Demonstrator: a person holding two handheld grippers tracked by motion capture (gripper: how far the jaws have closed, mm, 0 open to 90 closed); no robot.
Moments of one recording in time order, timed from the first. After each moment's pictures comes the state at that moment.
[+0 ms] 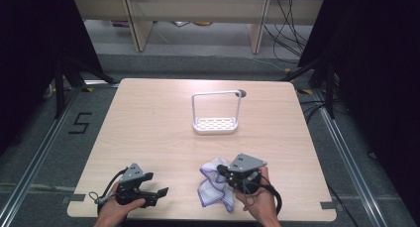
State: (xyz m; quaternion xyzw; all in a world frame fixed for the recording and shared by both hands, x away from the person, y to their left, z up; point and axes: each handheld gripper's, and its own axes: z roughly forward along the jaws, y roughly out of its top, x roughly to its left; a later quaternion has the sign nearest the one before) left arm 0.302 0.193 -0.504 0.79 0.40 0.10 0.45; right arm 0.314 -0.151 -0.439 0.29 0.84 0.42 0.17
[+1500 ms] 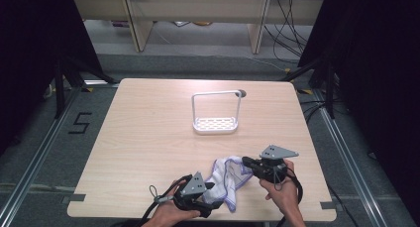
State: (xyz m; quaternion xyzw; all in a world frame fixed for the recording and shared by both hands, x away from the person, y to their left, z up) left arm 0.296 0.047 -0.501 0.86 0.20 0.07 0.47; right arm 0.343 -0.221 -0.457 0.37 0.80 0.44 0.15
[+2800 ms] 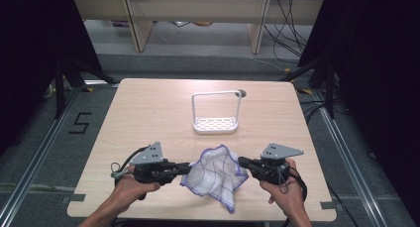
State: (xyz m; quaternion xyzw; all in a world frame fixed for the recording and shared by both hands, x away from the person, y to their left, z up) left arm 0.324 0.144 -0.407 0.80 0.22 0.05 0.56; right arm 0.325 -0.211 -0.415 0.34 0.80 0.48 0.11
